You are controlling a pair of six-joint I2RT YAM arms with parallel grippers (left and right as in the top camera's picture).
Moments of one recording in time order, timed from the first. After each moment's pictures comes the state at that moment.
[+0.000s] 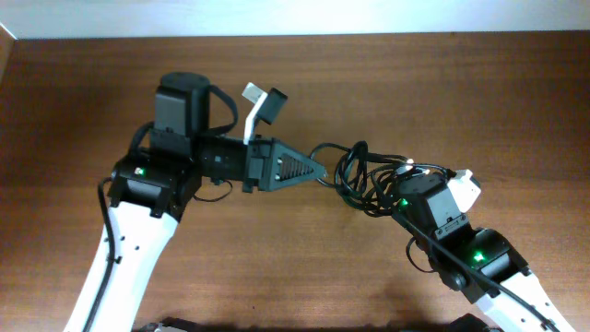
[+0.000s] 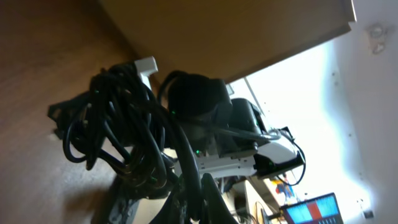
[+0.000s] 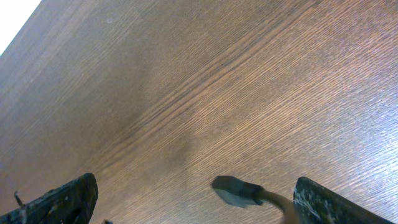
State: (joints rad) left arm -0.26 1.30 1.35 -0.67 1.36 -0.39; right arm 0.51 0.99 0.83 -0.82 0.32 1.15
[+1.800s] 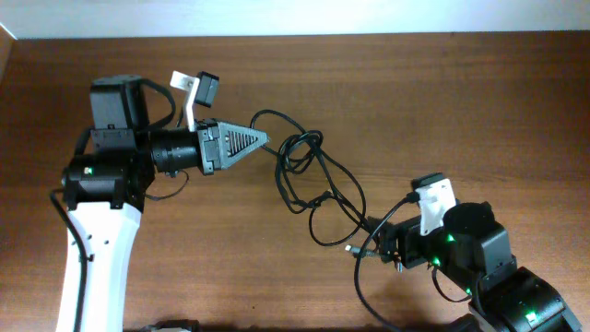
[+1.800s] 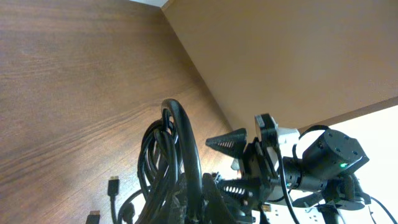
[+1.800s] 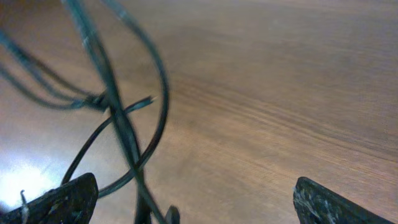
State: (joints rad) left arm 0.02 1.30 1.35 -0.81 1.19 -0.16; right arm 0.51 0.70 0.82 -0.78 -0.02 0.23
